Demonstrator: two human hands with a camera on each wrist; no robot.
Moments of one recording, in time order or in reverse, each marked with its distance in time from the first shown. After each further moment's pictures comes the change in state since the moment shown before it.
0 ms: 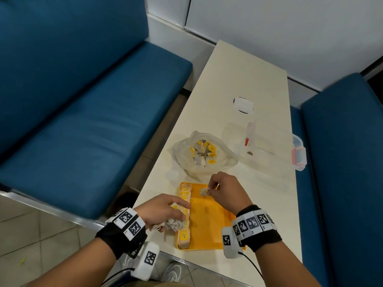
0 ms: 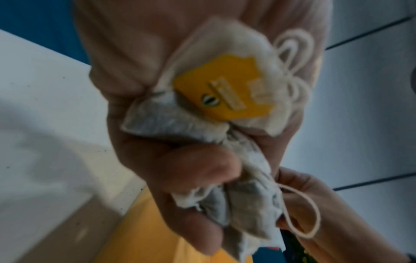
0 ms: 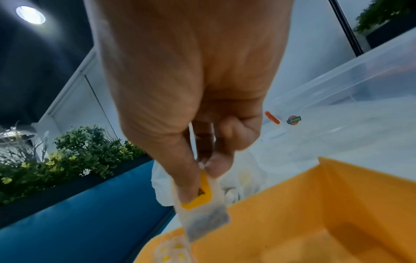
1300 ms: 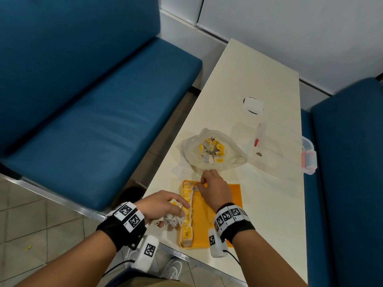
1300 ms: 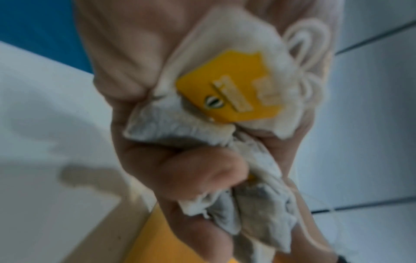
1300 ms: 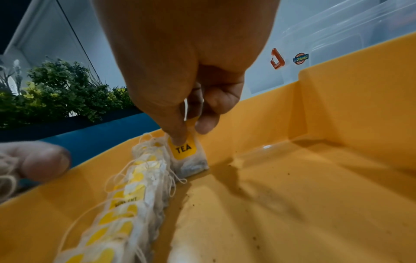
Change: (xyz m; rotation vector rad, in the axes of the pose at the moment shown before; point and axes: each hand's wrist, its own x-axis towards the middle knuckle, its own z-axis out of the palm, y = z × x) left_hand -0.010 -0.014 -0.017 -0.002 0.017 -0.005; right_hand 0.027 -0.015 0.067 -0.136 0.108 0.009
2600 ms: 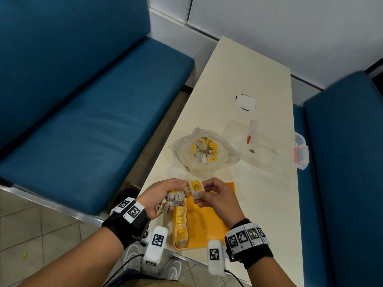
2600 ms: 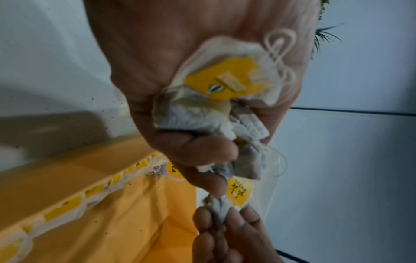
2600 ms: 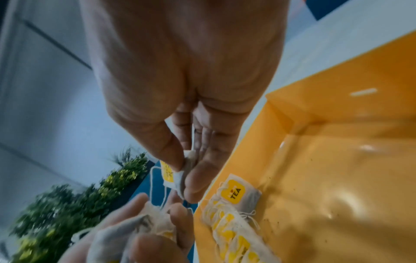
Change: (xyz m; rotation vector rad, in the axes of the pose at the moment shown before) left_hand 0.020 0.027 0.011 -0.625 0.024 0.013; right_hand -0.048 0.003 -0.037 1.064 -0.093 0.277
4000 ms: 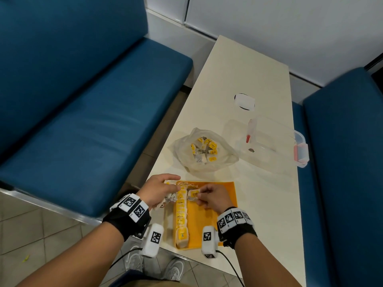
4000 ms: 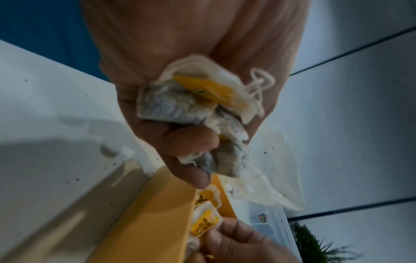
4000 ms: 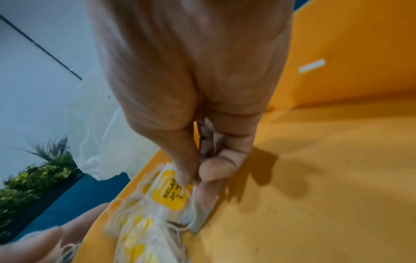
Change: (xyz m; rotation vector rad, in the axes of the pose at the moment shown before) left_hand 0.016 0.003 -0.017 0.441 0.260 0.204; right_hand 0.047 0.041 -0.001 -0.197 0.017 0.246
